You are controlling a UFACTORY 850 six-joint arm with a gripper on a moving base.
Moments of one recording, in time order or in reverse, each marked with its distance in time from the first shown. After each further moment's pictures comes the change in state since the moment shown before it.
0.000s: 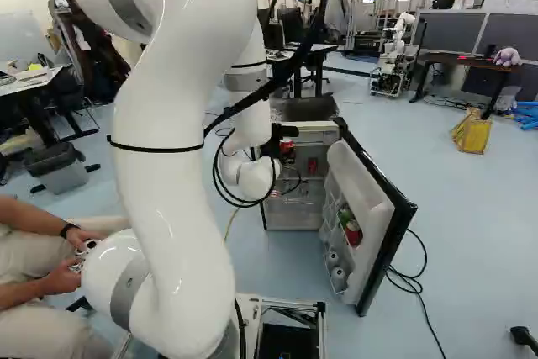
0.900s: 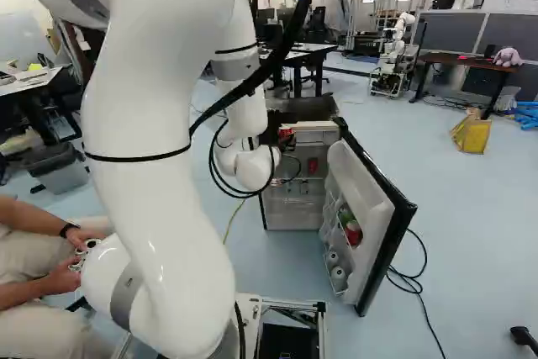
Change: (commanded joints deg) arm 0.3 6.3 0.0 0.0 -2.7 0.0
